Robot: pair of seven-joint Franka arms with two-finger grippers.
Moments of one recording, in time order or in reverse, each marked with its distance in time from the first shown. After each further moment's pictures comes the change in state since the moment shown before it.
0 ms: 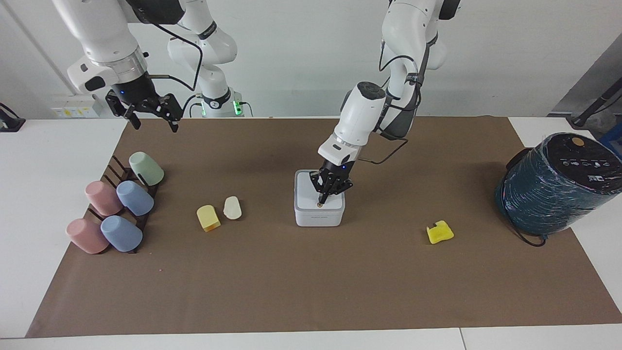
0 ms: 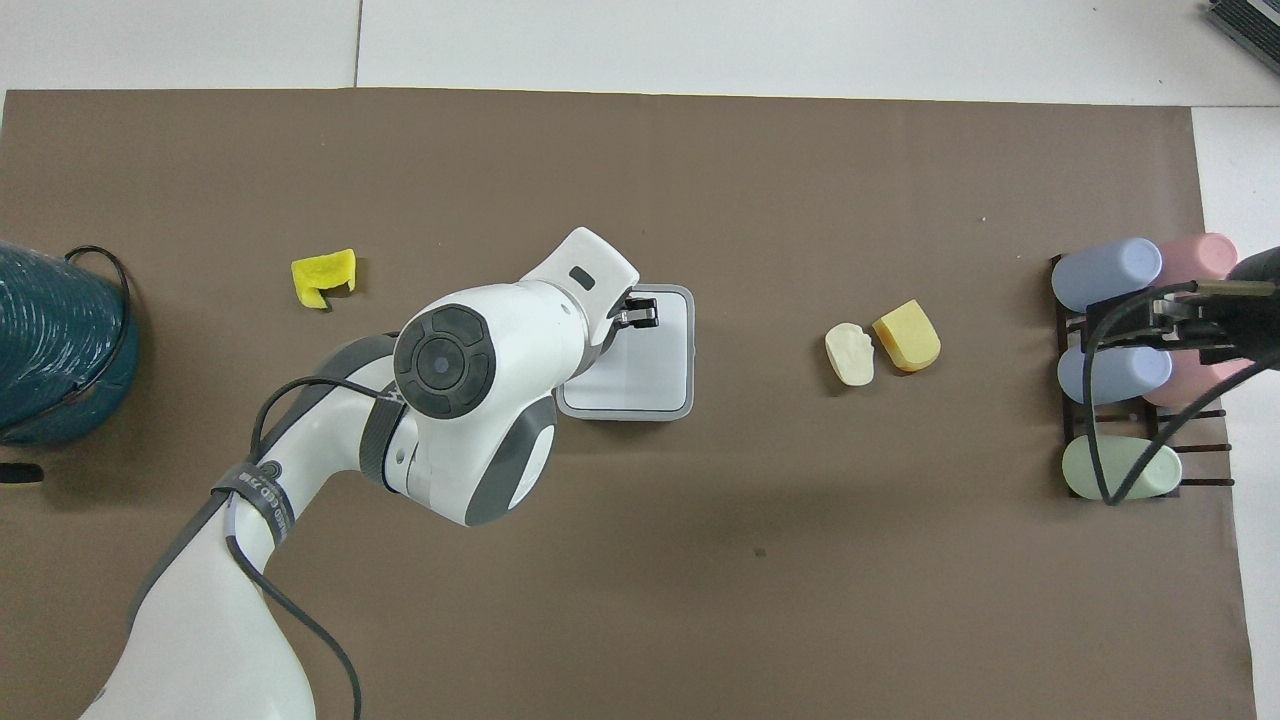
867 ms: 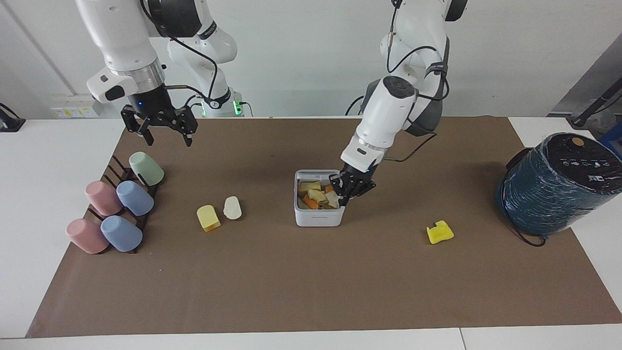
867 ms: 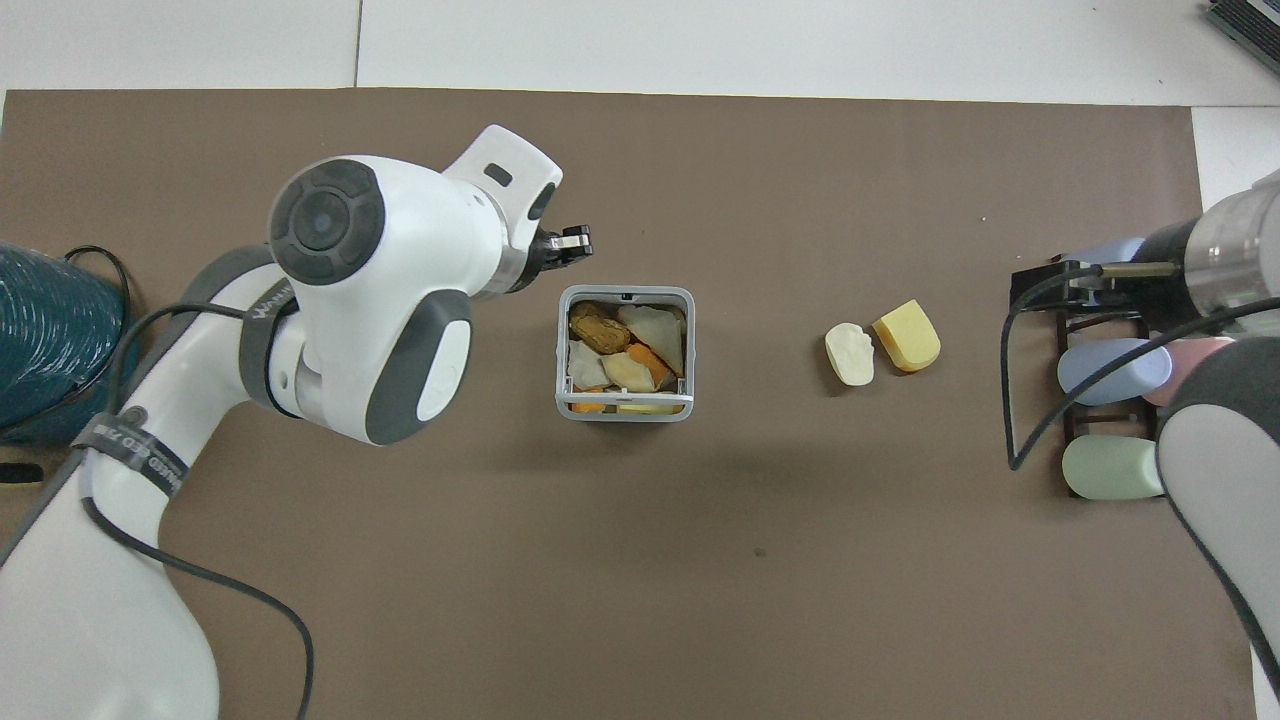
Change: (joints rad) left arm 0.119 0.007 0.032 0.242 -0.004 -0.359 0.008; right arm 0.050 0.016 0.012 -0.098 0.019 0.231 0.000
